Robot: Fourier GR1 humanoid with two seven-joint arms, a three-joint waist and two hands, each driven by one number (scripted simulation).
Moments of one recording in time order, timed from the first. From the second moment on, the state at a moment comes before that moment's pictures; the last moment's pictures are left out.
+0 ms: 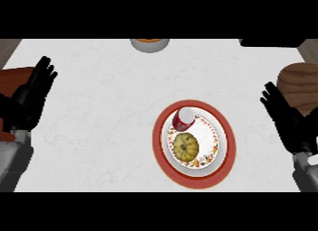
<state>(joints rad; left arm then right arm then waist) -0.30 0.44 -0.04 -1.33 0.26 0.12 0.00 -0.16 -0.48 0.20 -1.42 -0.41 -0.18 0.09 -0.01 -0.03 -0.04</state>
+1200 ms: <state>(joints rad) -0.22 0.29 -0.32 -1.48 0.21 0.02 0.01 -0.45 -0.47 0.79 -1.54 0.93 -0.18 0.65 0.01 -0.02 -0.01</state>
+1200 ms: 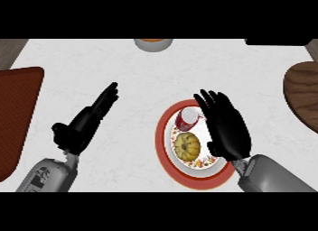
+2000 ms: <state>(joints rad) -0.19 0.28 -0.33 -1.51 0.19 0.02 0.01 -0.57 -0.07 0.80 -1.40 0.81 0.45 1.12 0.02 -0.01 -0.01</state>
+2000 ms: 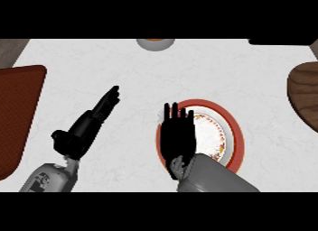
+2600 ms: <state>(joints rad) -0.18 0.27 -0.33 -1.54 0.18 0.02 0.03 -0.61 -0.03 0.87 -1.35 0.79 0.49 1.19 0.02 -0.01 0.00</state>
